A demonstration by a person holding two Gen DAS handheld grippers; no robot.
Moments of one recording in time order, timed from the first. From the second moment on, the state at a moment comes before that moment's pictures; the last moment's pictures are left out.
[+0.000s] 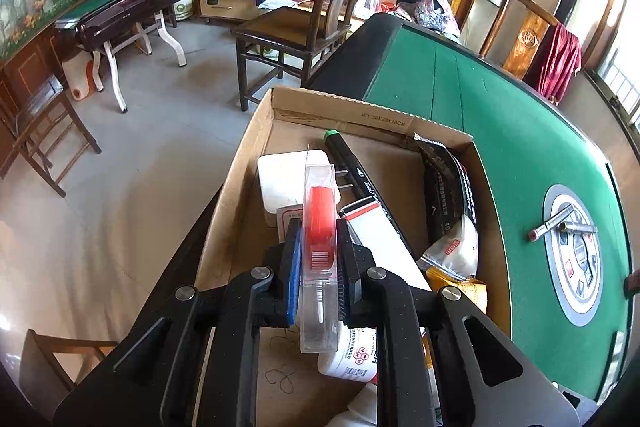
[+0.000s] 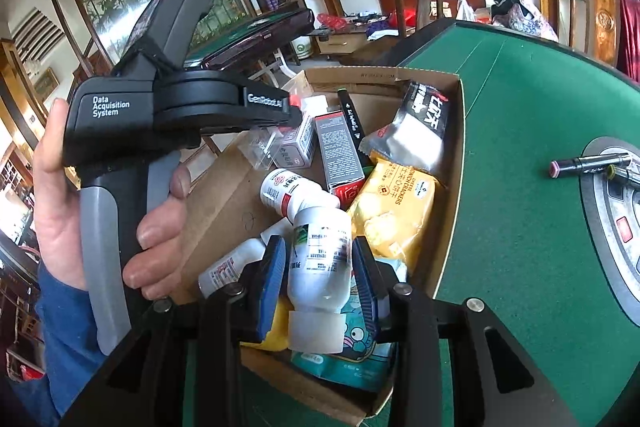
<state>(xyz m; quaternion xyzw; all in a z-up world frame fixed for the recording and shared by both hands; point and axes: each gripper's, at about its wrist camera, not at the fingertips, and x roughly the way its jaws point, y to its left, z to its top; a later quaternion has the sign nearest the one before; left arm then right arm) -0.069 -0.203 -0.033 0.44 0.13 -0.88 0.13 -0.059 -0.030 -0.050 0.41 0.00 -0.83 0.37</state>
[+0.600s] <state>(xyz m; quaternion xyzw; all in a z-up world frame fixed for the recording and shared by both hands) -0.059 -0.220 -0.023 0.40 0.18 -0.89 0.14 -0.067 0.003 -0.040 0.41 -0.05 -0.84 0.35</state>
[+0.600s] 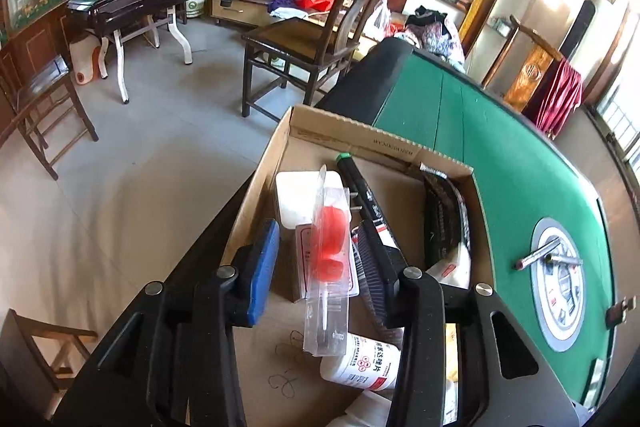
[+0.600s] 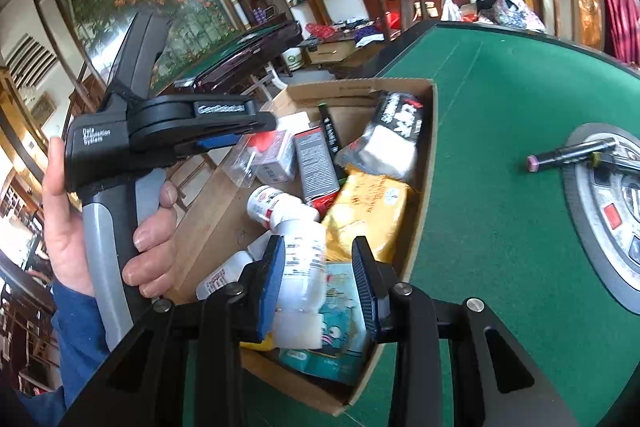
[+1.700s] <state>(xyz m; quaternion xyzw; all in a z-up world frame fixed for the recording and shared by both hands) -0.212 0.091 -0.063 0.50 -0.23 -0.83 -0.09 -0.120 0.284 -0.042 0.38 -0.29 -0.86 0.17</state>
